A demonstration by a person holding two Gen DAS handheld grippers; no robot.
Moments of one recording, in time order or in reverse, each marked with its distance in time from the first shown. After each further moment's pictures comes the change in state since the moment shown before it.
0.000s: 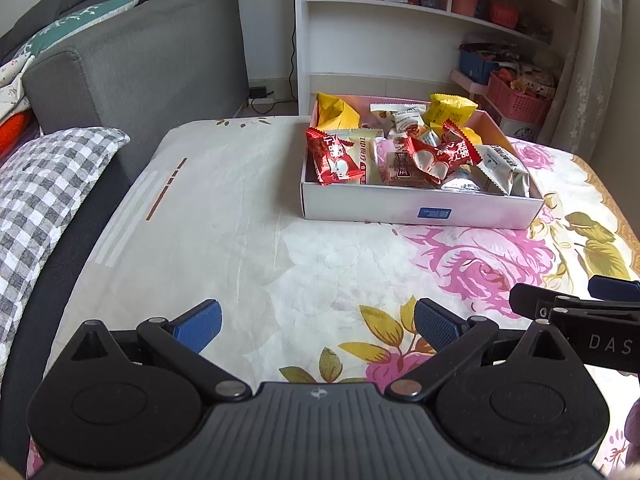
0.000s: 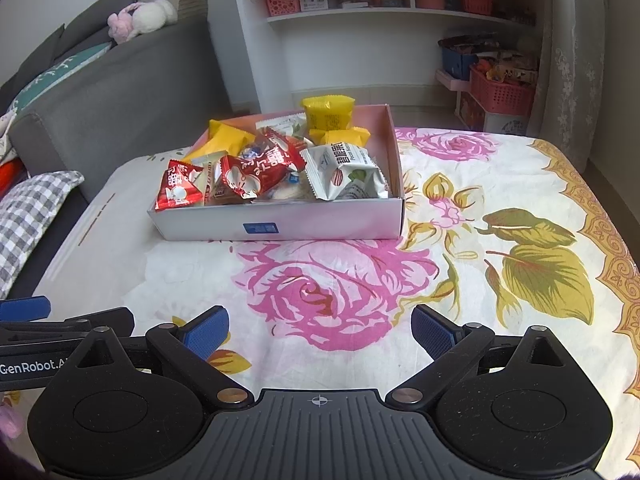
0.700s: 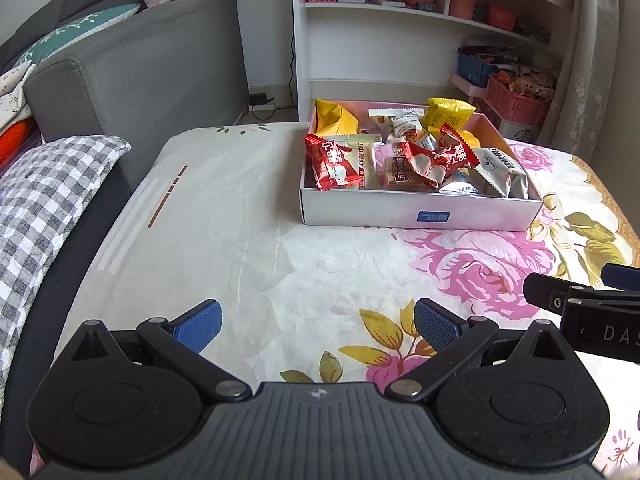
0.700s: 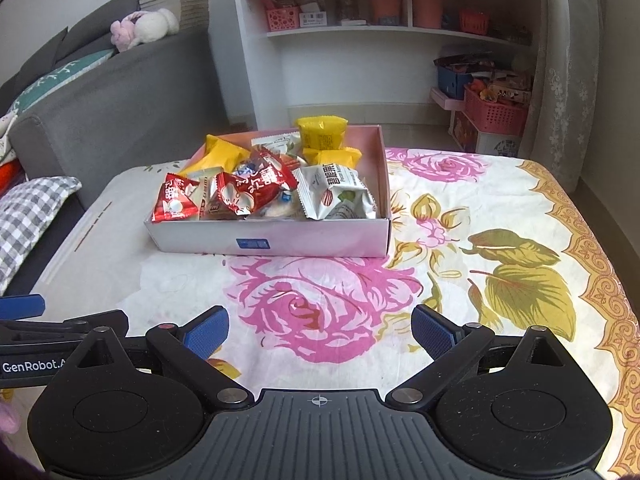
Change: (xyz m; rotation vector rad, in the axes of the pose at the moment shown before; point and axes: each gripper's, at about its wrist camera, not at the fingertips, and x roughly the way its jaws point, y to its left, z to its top) left arm -0.001 -0.002 -0.001 0.014 -0.013 0.007; right arm -0.008 -0.002 0.002 -0.024 -0.043 -0.029
